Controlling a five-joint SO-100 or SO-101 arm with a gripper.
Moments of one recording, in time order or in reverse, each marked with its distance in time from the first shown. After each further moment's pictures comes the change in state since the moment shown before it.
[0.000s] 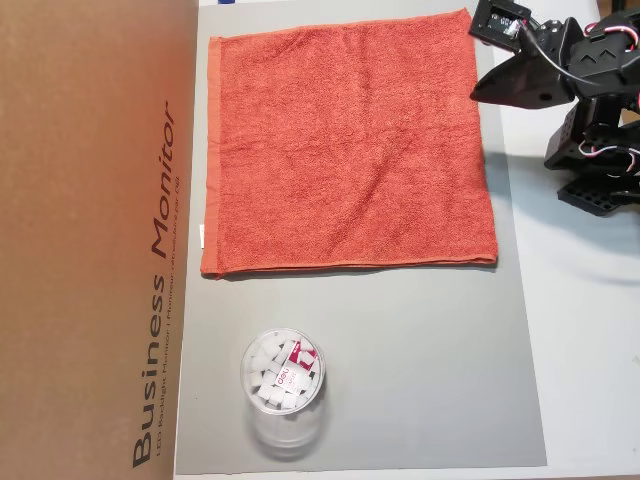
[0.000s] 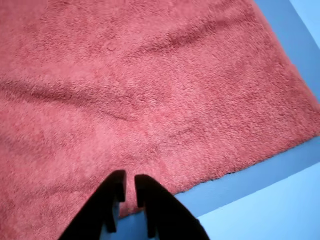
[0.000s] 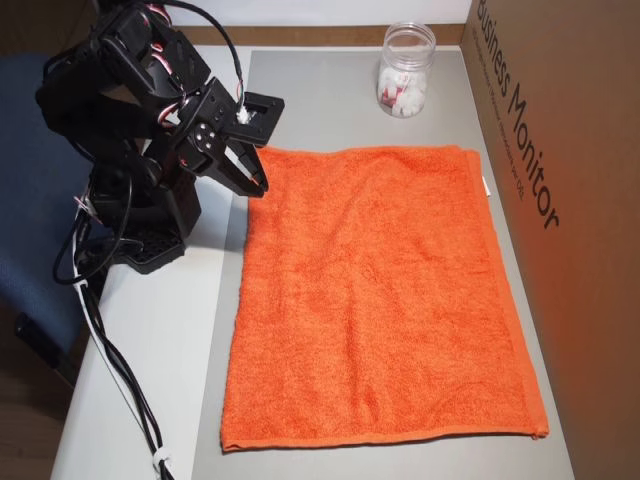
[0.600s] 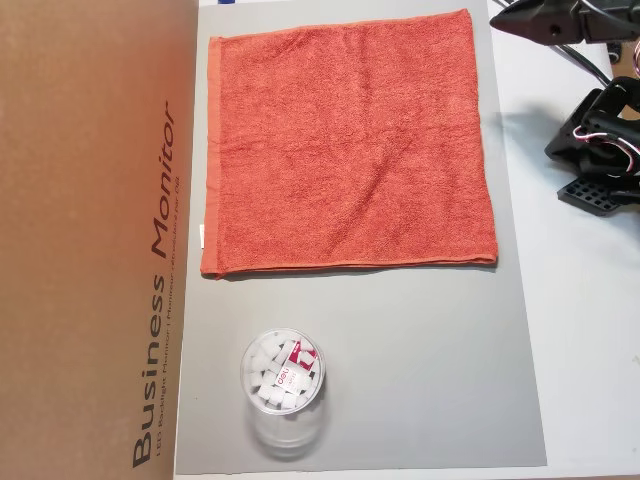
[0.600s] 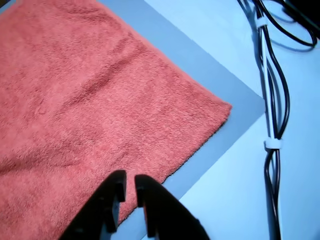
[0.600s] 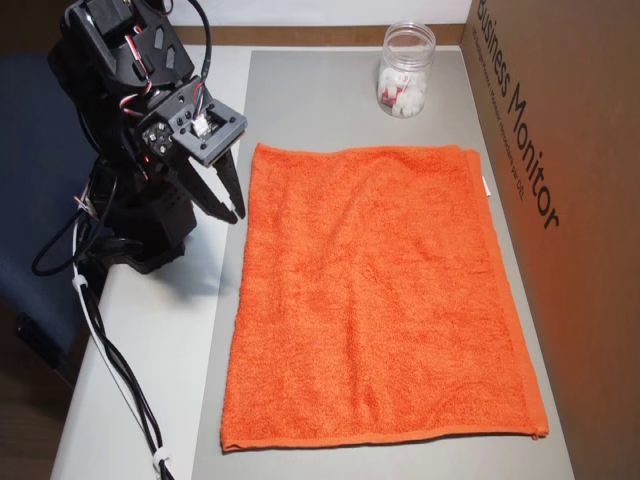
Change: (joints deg) arm 21.4 -9.3 -12.9 0.0 0.4
